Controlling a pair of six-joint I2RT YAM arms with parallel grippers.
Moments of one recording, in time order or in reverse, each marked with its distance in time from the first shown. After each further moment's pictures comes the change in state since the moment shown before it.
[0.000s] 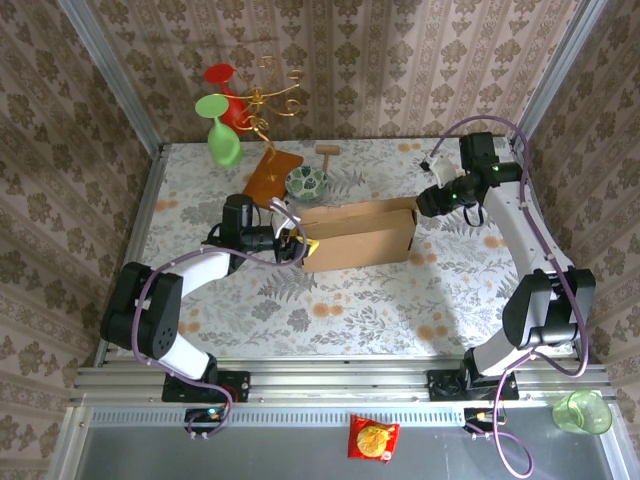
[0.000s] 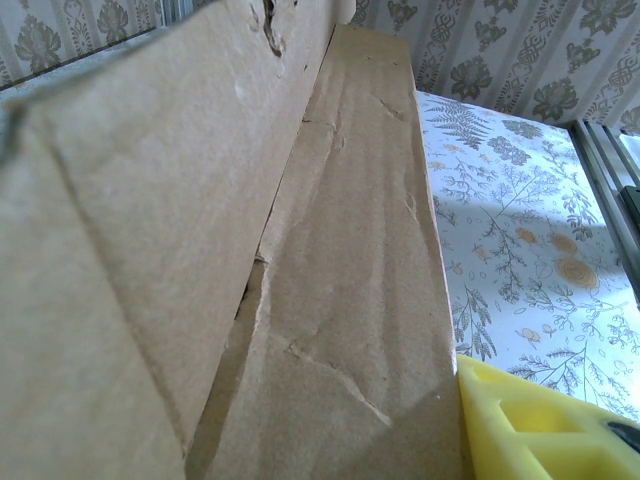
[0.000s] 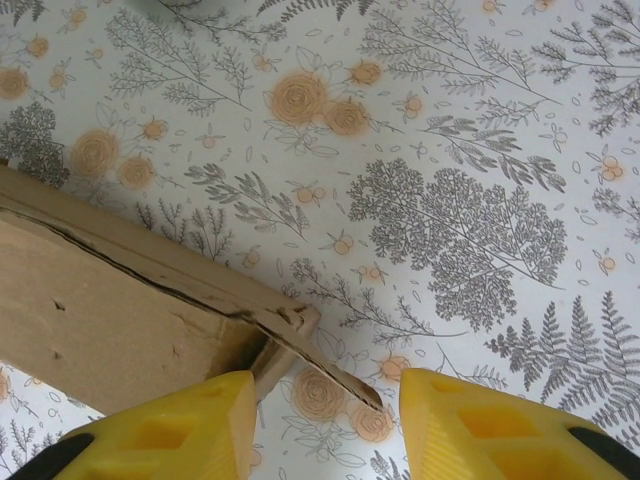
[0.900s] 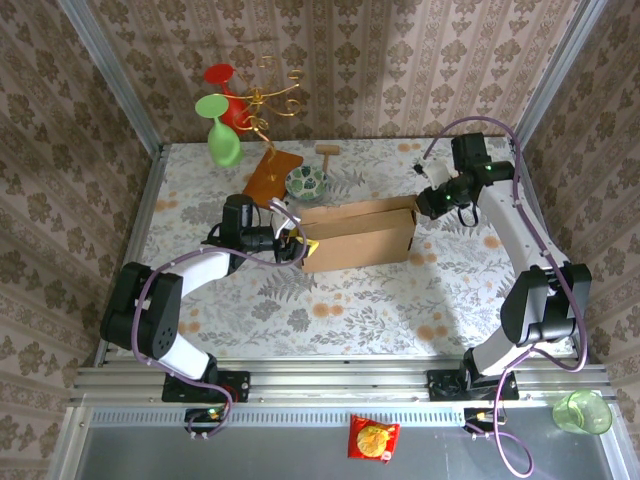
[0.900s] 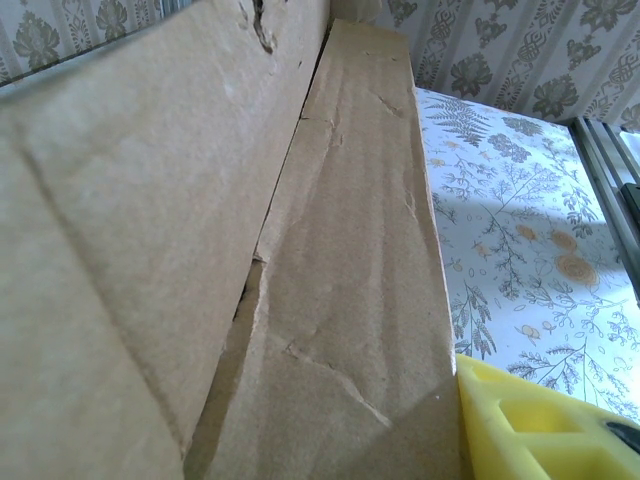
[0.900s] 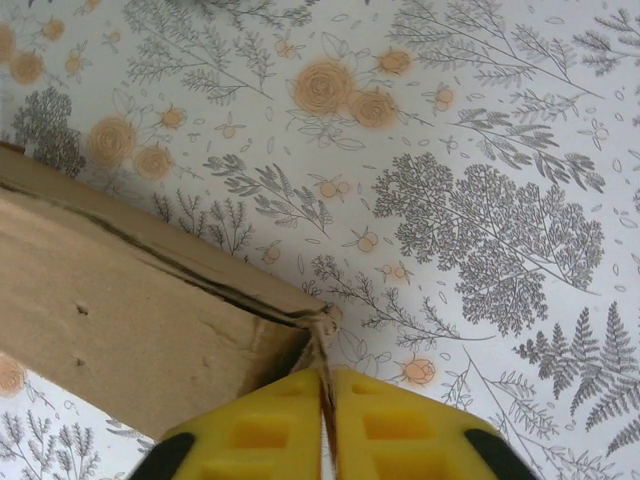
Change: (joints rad) left arm 0.000 0.000 0.001 -0.013 -0.001 0.010; right arm 0.035 0.020 0.006 -0.013 0.007 0.012
